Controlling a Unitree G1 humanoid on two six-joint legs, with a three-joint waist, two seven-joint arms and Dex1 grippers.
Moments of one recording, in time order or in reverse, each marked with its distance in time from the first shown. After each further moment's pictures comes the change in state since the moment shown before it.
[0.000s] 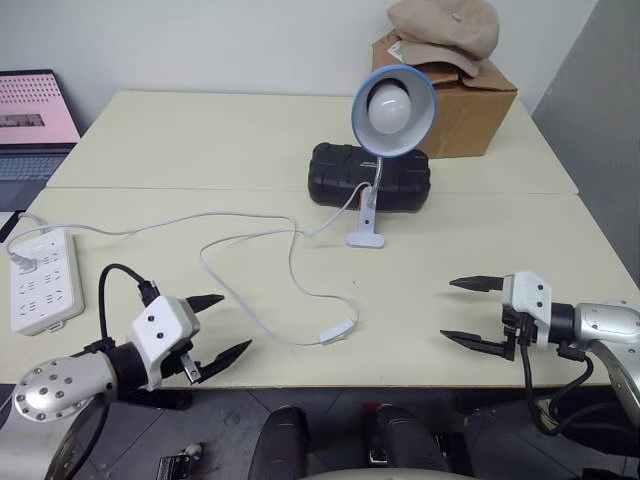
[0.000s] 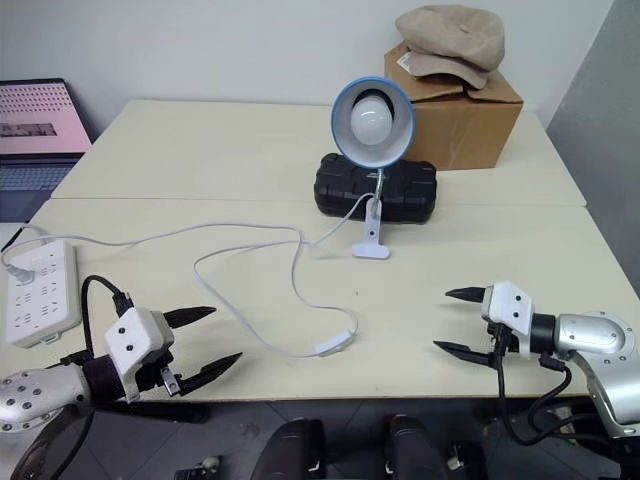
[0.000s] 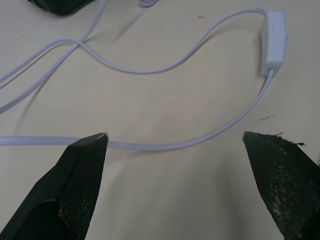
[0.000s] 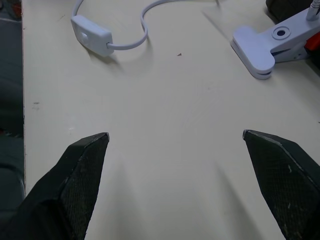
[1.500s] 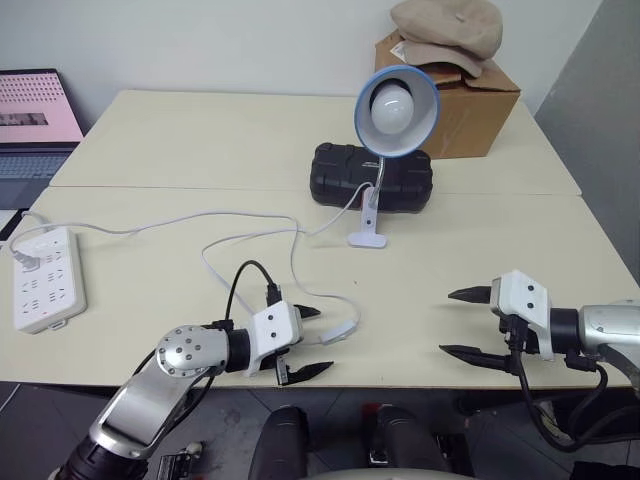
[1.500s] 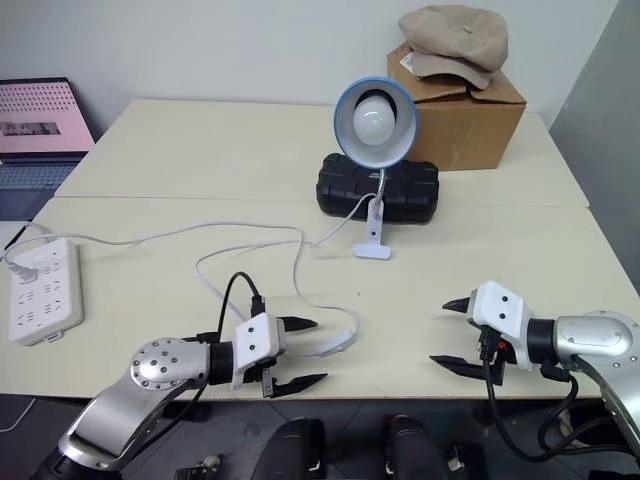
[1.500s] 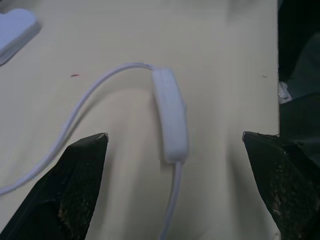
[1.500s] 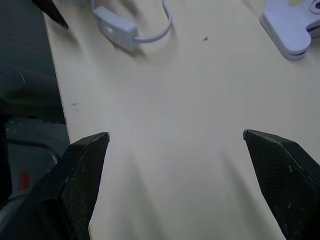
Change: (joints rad) left arm -0.398 -0.093 -0.573 0.102 0.205 0.043 -0.051; right arm 0.055 -0.128 -0.060 -0.378 0.107 0.486 -0.109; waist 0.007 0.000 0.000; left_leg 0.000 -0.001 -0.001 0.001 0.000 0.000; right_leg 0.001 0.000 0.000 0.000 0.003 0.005
